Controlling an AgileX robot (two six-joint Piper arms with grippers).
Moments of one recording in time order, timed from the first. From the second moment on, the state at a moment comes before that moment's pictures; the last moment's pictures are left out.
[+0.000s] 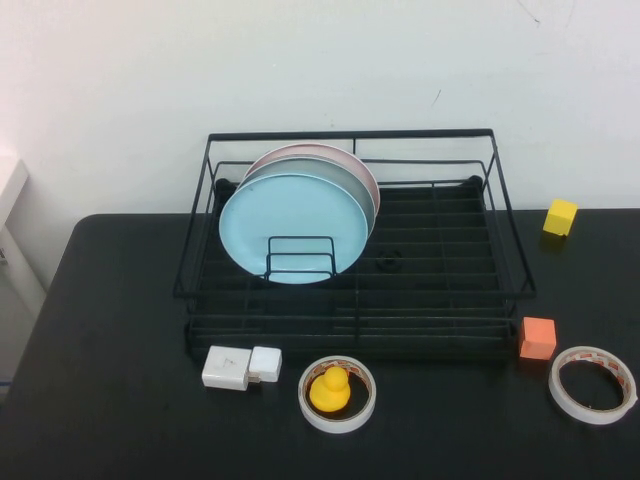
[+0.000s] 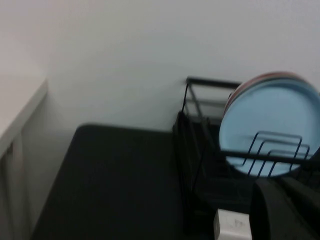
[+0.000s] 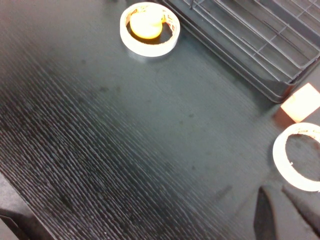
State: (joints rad) right arm 0.53 0.45 -0.40 0.07 0.77 -0.33; left arm -0.11 -0.01 -0.01 -0.18 0.16 -0.02
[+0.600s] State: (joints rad) right arm 0.53 0.45 -0.40 0.07 0.77 -0.33; left arm -0.11 -0.01 0.02 0.06 0.35 -0.32
